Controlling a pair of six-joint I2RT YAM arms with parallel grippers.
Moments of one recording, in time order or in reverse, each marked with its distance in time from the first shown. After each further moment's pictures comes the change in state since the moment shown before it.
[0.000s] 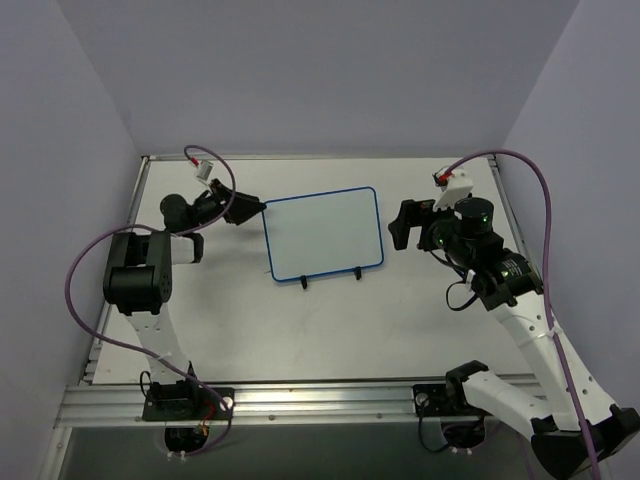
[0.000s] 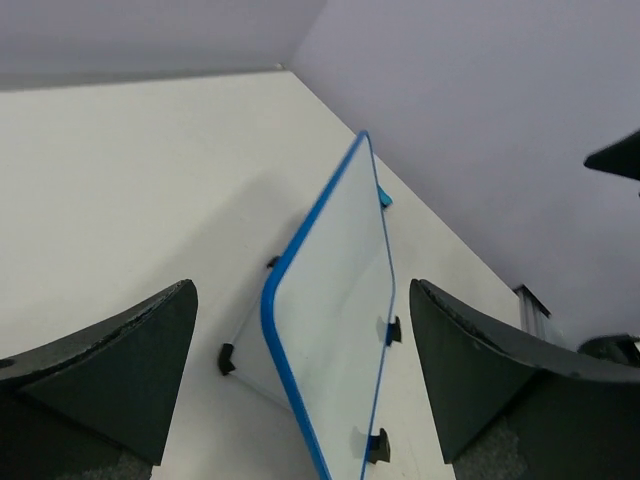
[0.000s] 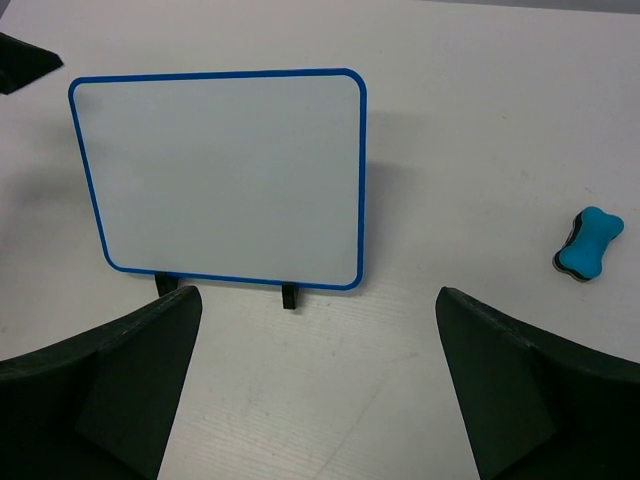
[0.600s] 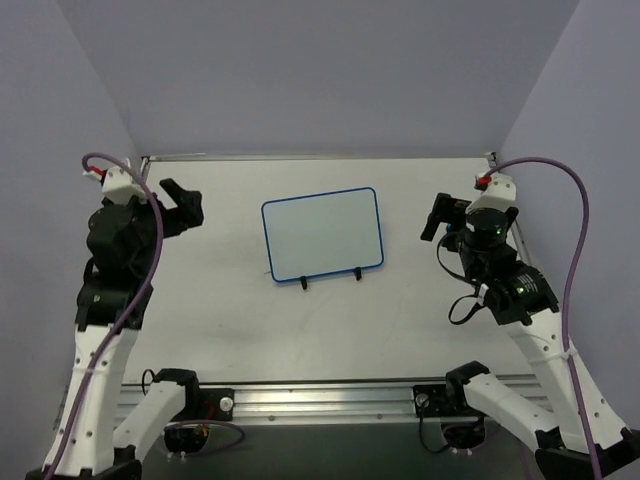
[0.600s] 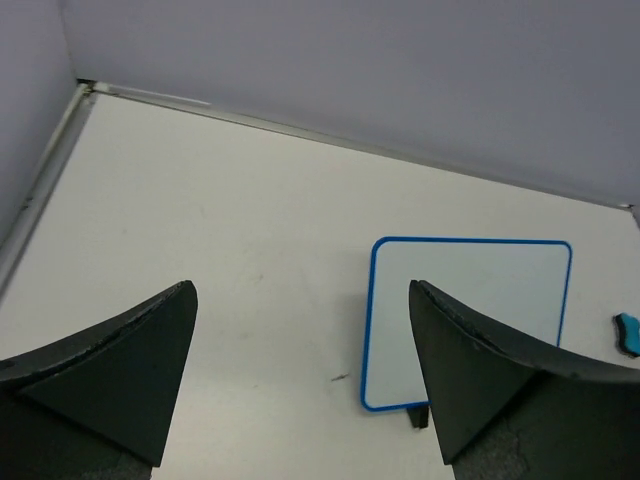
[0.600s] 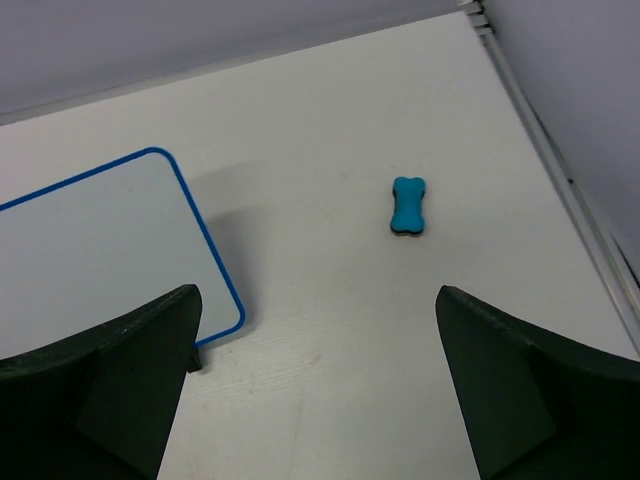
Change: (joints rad) left arm -0.127 -1.138 0.174 -1.693 -1.135 0.543; right arm 0.006 -0.085 0.013 -0.084 0.452 0.122
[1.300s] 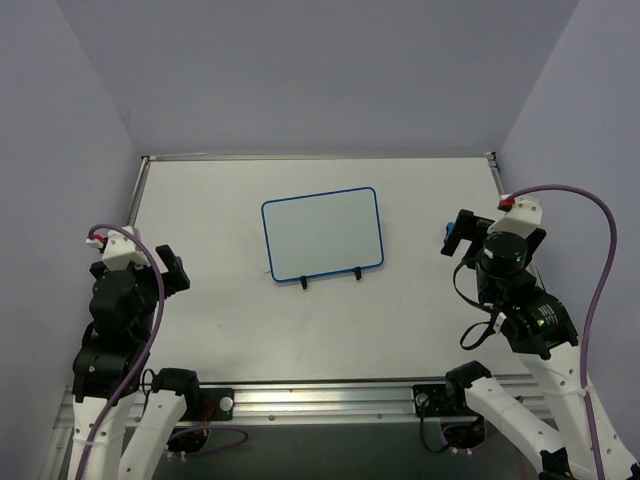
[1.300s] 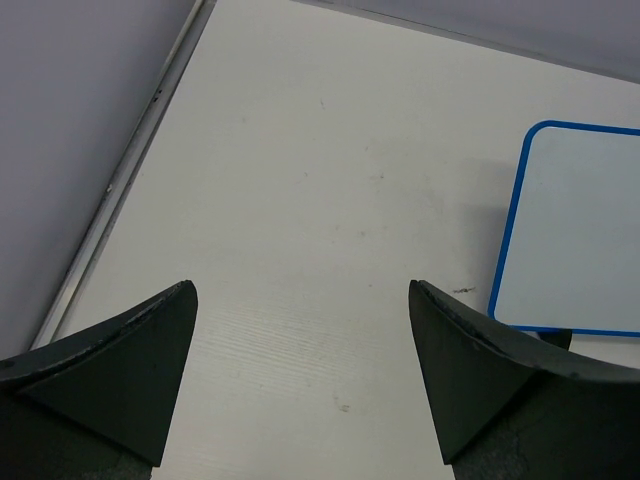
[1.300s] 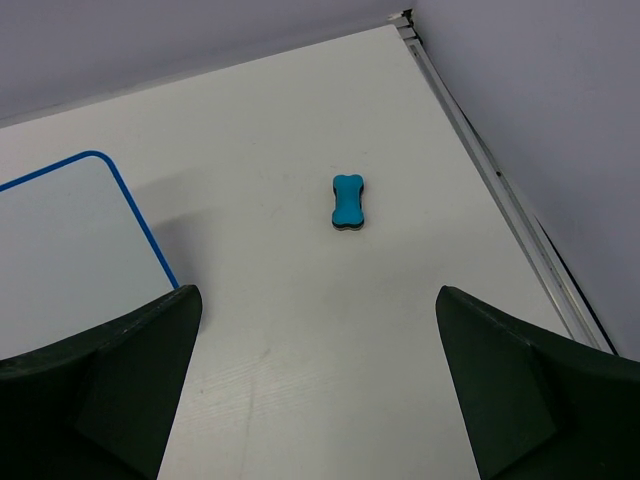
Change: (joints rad) left arm -0.017 -0.360 -0.244 -0.290 -0.220 0.137; right arm 0.001 -0.148 -0.047 -0.081 0.139 -0.030
